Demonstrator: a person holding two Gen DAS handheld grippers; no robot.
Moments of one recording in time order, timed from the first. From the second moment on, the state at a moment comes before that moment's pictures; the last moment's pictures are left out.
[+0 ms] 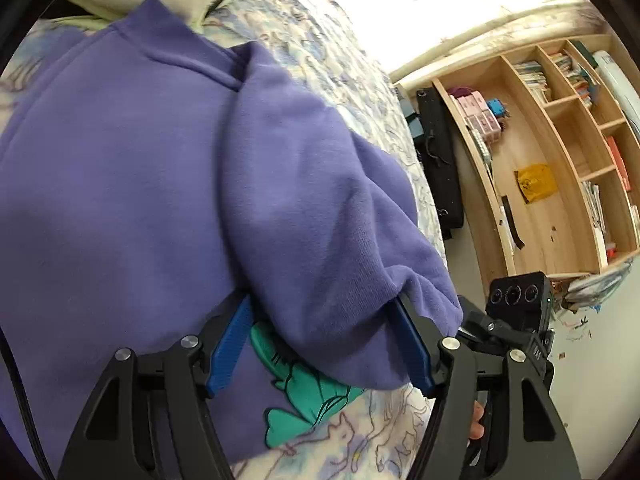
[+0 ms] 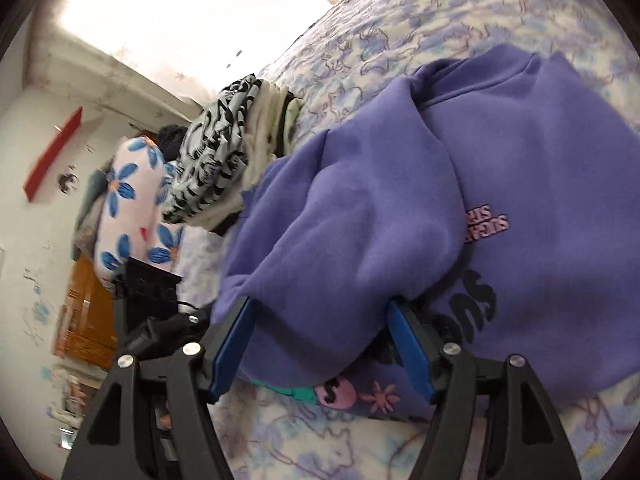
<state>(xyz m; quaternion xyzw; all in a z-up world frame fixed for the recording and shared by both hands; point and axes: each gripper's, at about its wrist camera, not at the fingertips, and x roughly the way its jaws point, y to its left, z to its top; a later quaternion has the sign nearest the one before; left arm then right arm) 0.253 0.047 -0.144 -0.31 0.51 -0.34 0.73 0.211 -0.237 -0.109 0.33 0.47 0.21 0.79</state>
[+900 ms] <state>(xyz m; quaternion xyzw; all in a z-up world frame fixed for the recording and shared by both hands) 0.205 0.015 -0.134 -0.17 0.48 -0.23 0.83 0.191 -0.243 -0.123 0.17 0.48 0.07 0.86</state>
